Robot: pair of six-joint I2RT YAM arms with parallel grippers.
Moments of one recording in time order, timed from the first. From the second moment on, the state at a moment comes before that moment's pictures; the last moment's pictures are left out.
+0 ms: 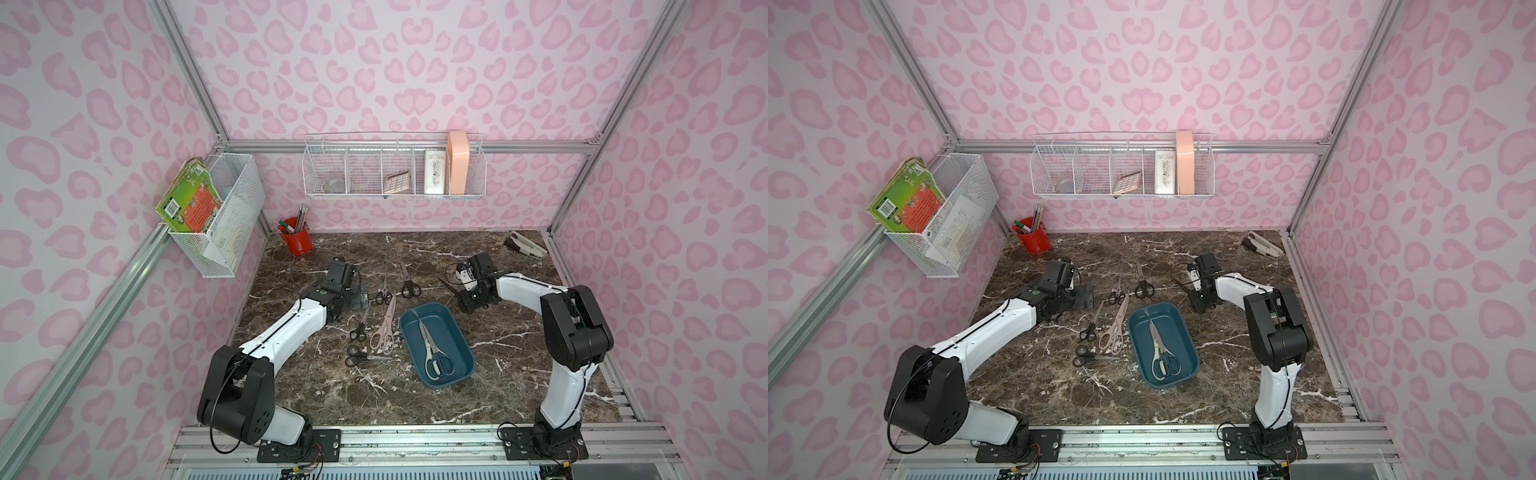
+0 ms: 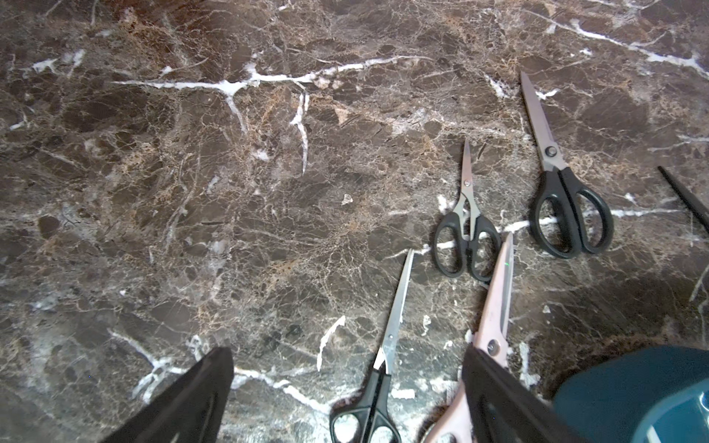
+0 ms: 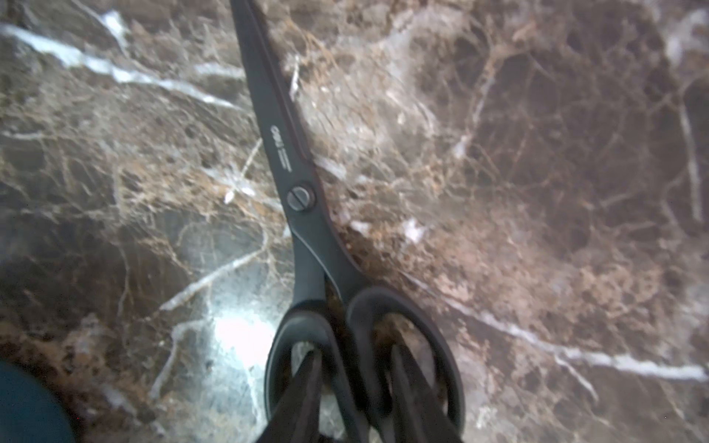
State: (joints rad) left arm -0.34 1.46 0.99 -0.45 -0.18 -0.39; right arm 0.35 1.93 1.23 -0.47 -0.02 -0.11
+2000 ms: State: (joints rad) left arm -0.29 1.39 0.92 -0.36 -0.14 -0.42; right arm 1.02 1.38 0.94 -0.70 0.12 0.42
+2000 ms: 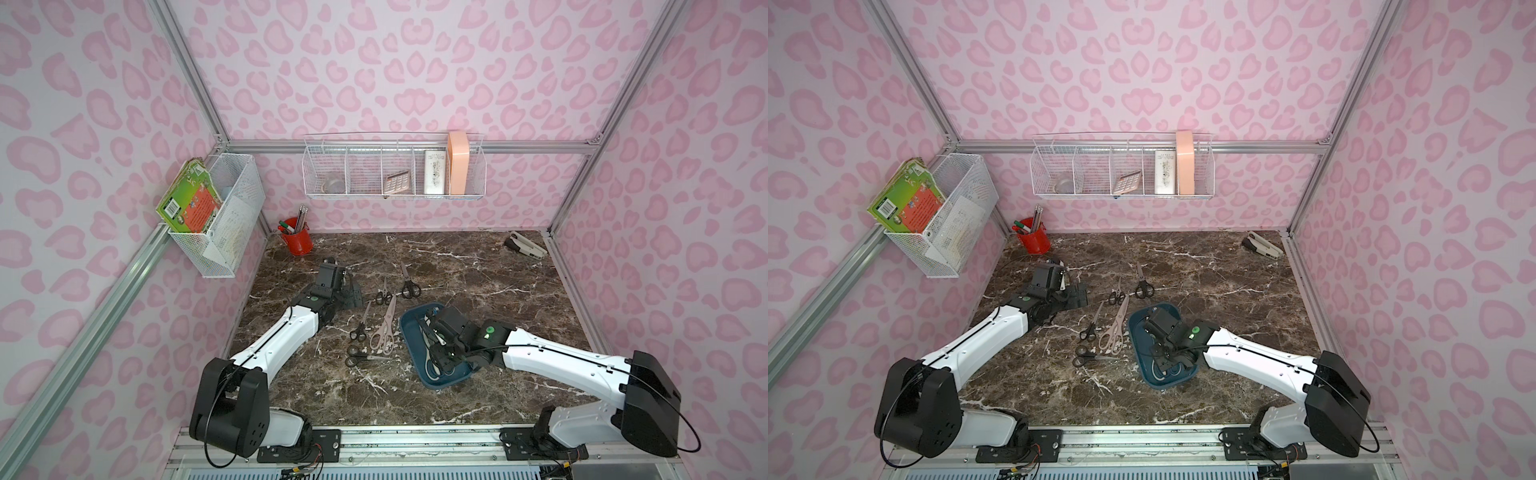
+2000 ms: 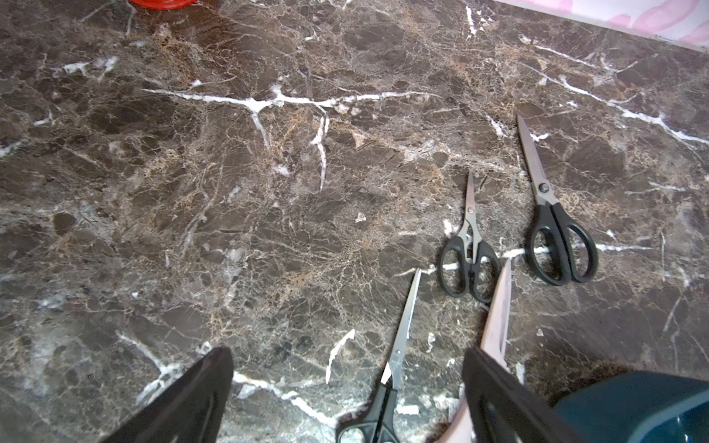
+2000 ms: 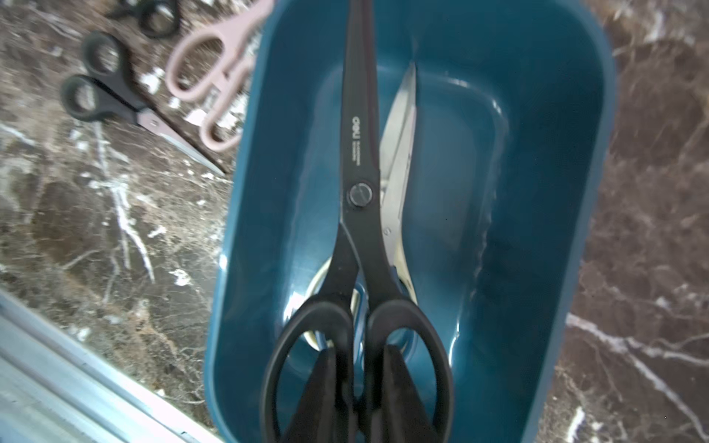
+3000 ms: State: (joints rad) left arm -0.28 1.29 0.89 -0.41 -0.13 -0.39; right arm 0.98 1.50 1.06 -0.67 0.12 0.49
